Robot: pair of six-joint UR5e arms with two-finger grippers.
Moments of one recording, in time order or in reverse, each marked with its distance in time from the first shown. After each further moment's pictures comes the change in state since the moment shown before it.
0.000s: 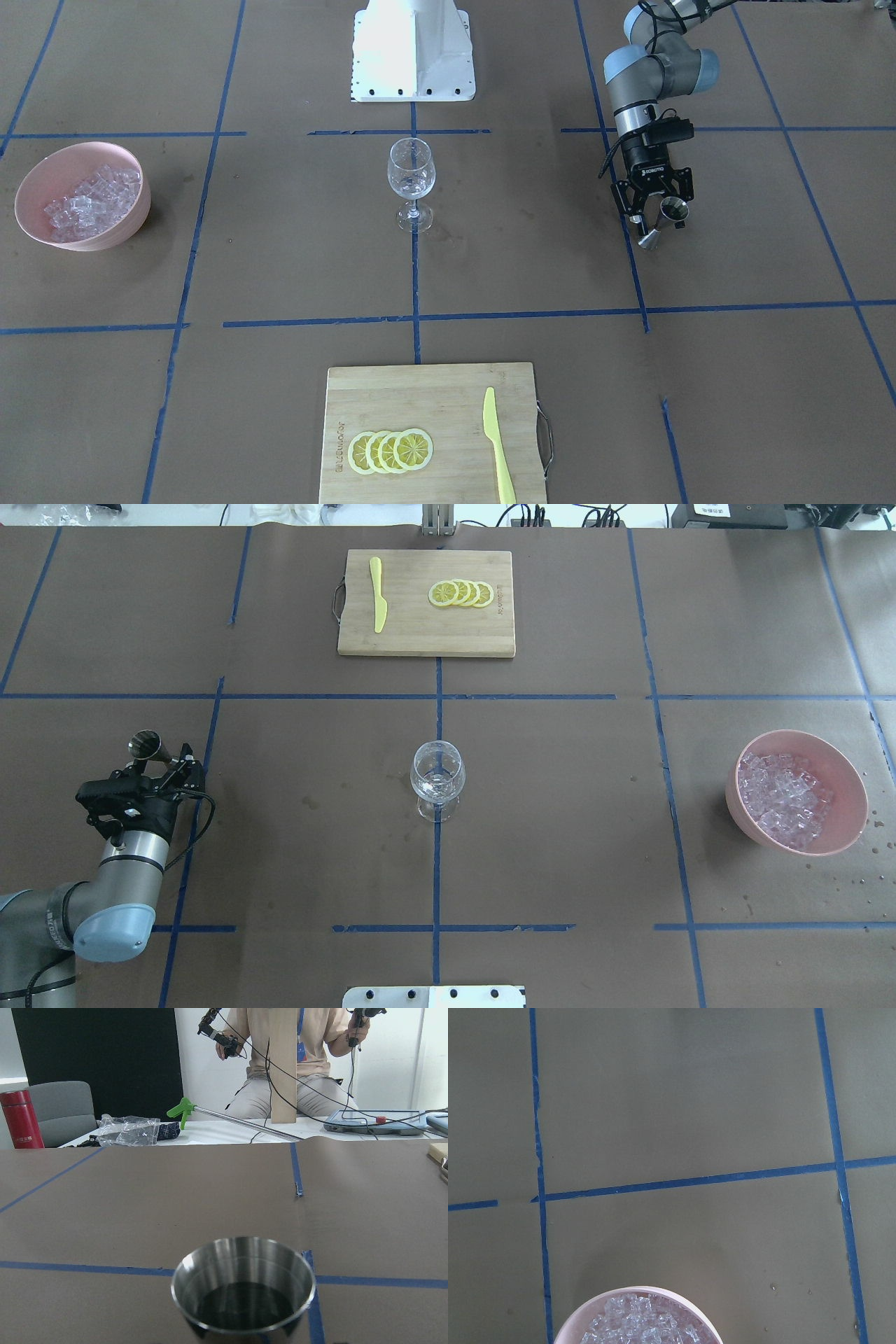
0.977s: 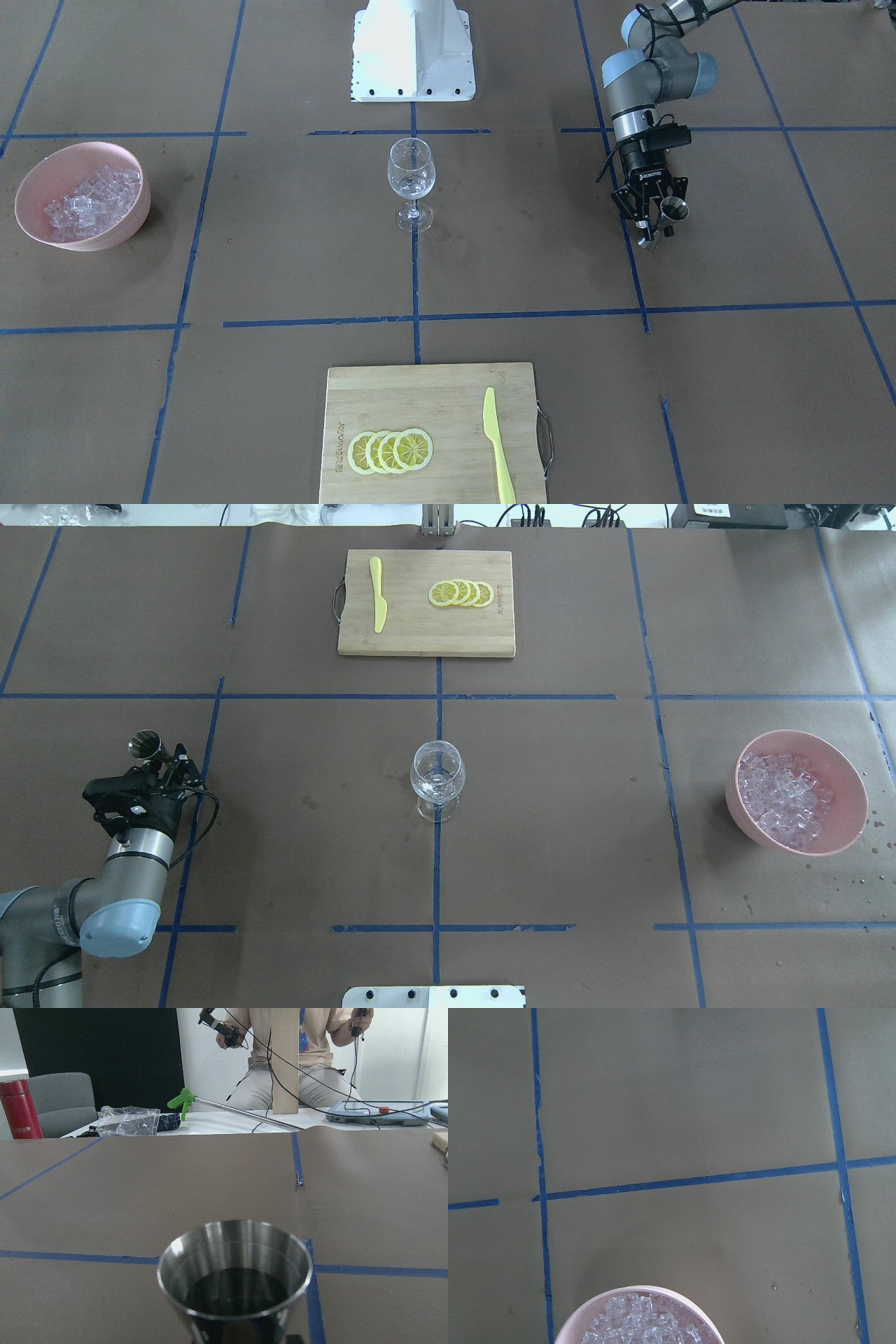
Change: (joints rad) left arm -0.008 -0.017 0.019 -0.001 -0.032 0.000; right arm -0.002 0.000 0.002 0.001 0.001 0.000
